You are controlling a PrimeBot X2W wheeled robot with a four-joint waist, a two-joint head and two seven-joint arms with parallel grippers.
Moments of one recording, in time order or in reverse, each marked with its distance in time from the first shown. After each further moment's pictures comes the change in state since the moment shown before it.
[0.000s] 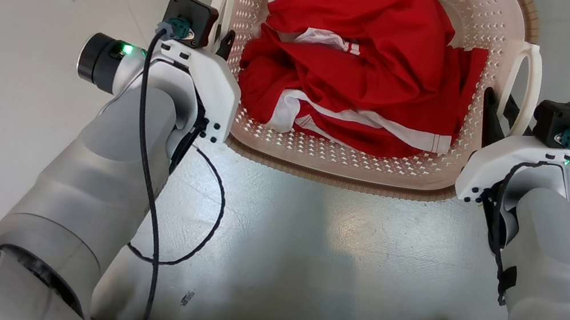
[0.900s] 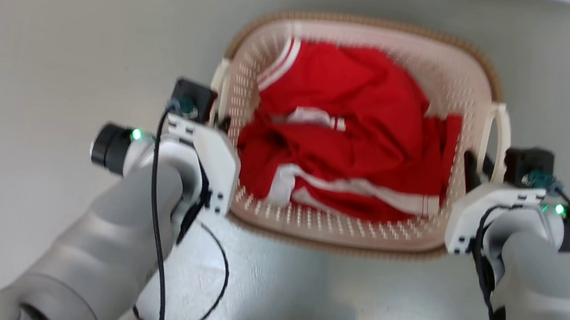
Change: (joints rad) left arm 0.183 0.007 -0.130 -0.089 -0.192 0.092 0.056; right arm 0.052 -0.013 0.064 0.118 -0.026 -0.001 0.033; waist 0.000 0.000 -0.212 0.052
